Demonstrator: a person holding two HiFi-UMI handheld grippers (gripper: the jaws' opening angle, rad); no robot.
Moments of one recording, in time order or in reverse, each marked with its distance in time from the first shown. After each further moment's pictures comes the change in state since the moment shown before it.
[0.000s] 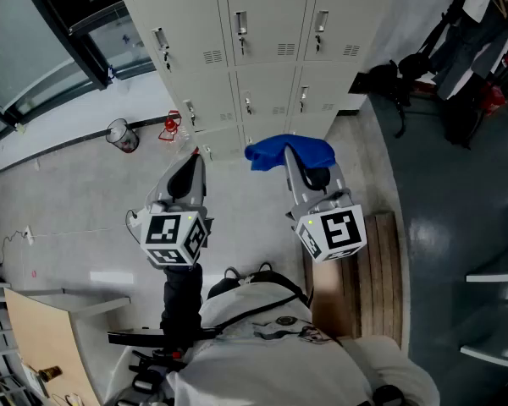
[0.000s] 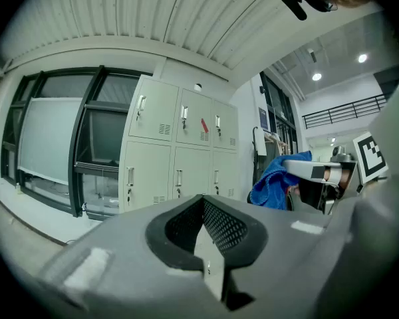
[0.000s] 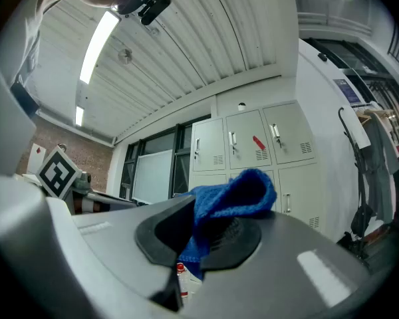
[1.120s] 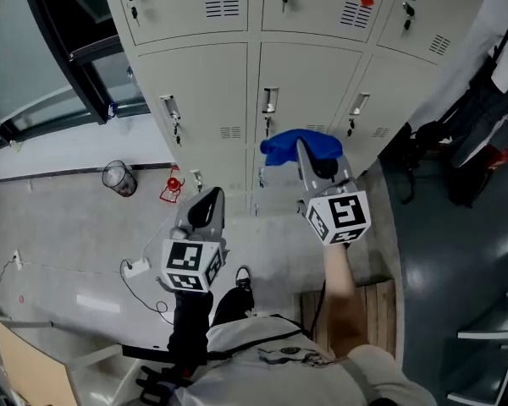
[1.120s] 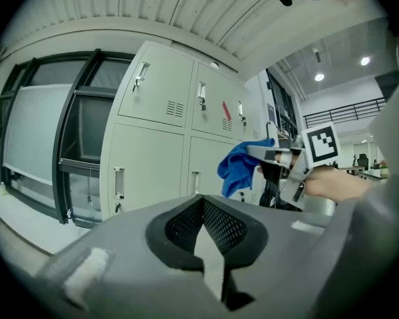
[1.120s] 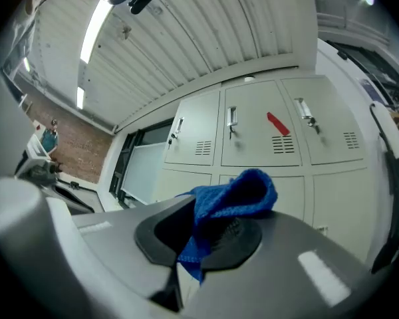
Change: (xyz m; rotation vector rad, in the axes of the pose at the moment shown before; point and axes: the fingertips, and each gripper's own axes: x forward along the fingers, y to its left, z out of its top) left arm 0.209 0.118 0.013 -0.015 0.004 -0.033; right arm 0.297 -0.126 -0.020 -0.130 -0.008 0.018
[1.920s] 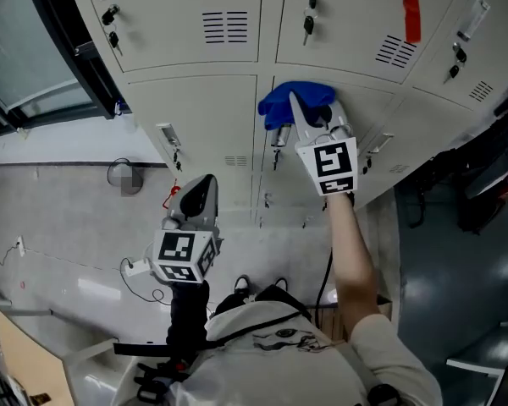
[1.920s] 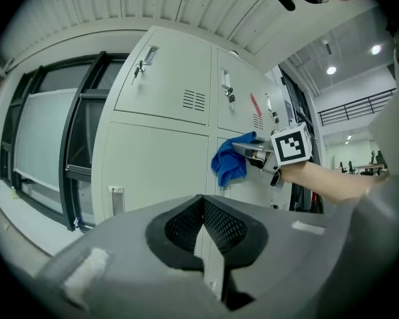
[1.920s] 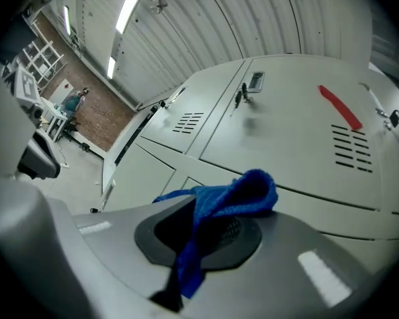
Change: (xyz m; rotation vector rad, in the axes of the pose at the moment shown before) left arm 0.108 0.074 0.042 -0.003 -0.012 0.112; right arm 0.204 -0.074 0.007 -0.316 0.009 0.109
